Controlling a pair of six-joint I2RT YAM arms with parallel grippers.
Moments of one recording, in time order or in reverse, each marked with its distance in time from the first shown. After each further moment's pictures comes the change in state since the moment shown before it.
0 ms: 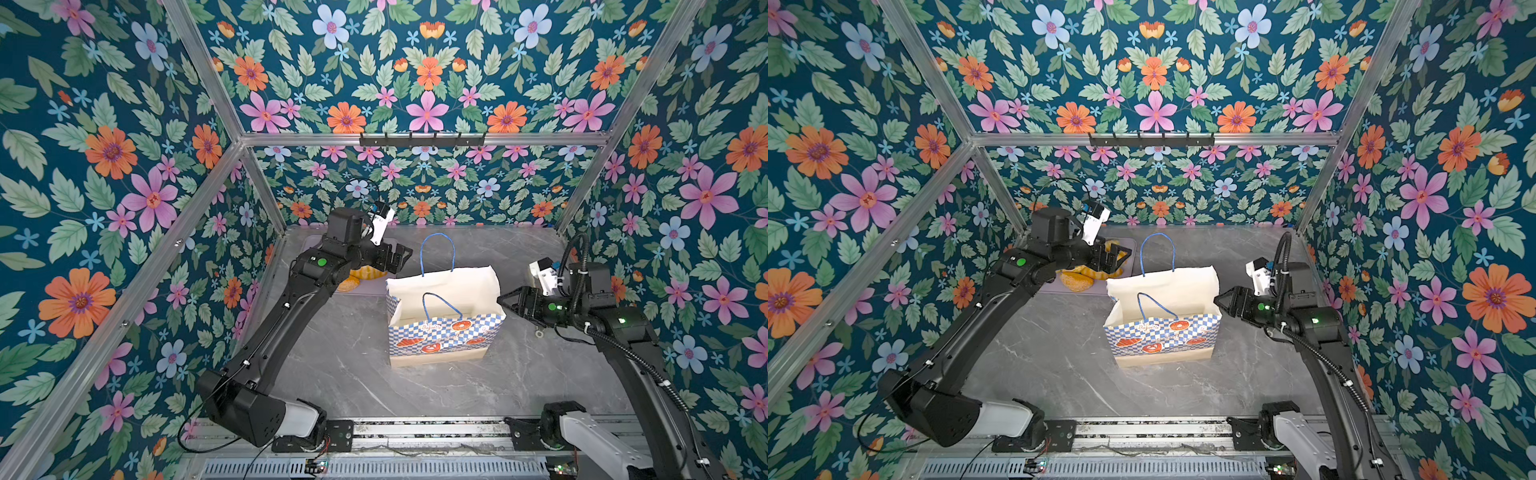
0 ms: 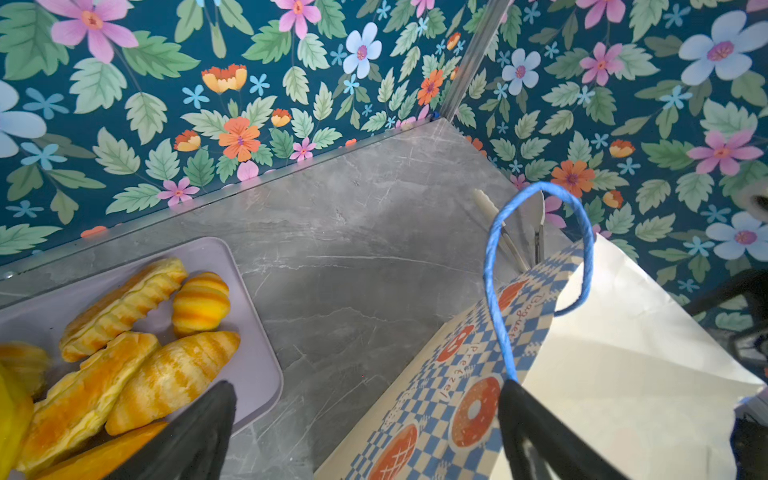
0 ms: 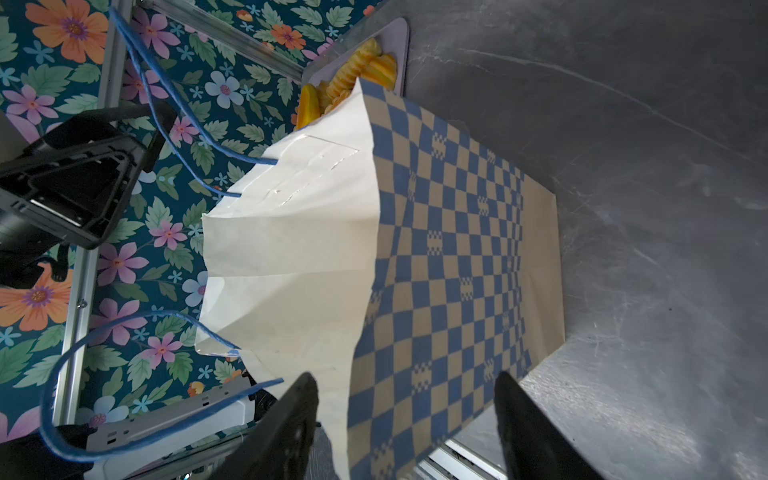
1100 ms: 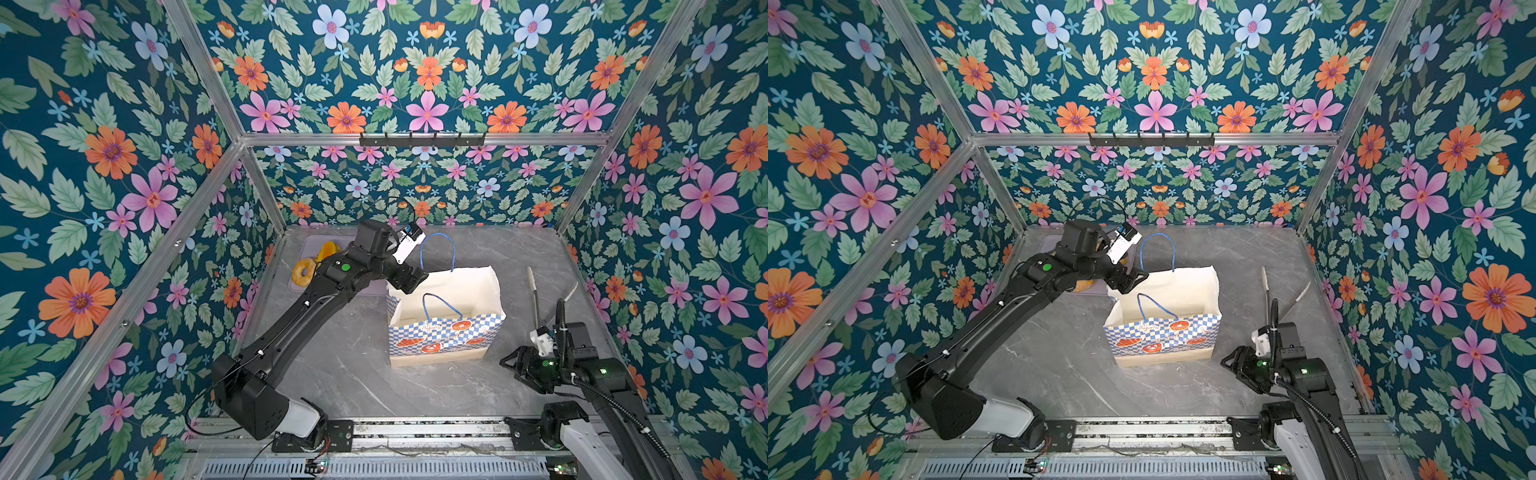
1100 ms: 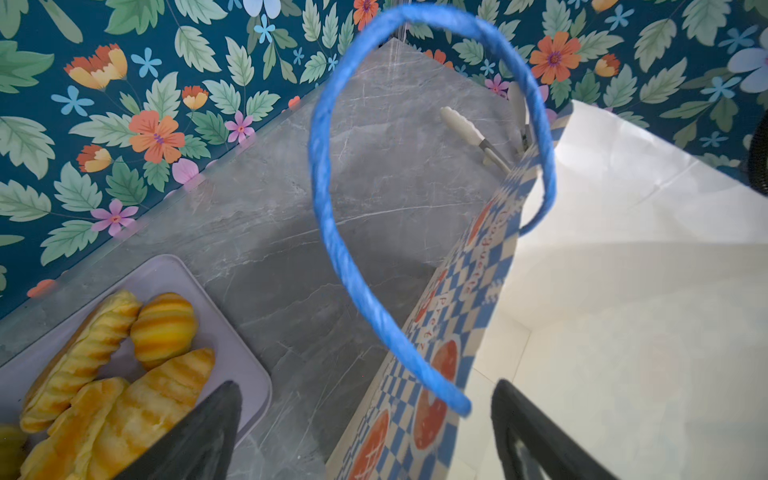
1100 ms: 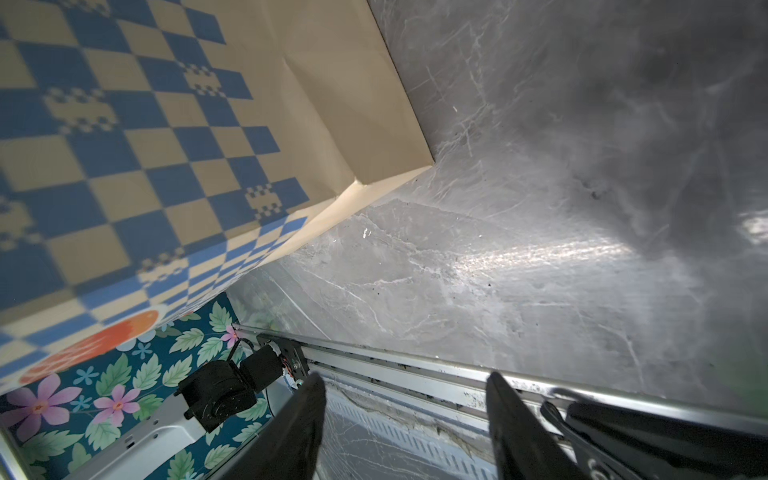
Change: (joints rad) left arm -0.145 0.072 -0.018 -0.039 -0.051 0.222; right arm 0.015 -0.316 -0.552 -0.103 0.038 0.213
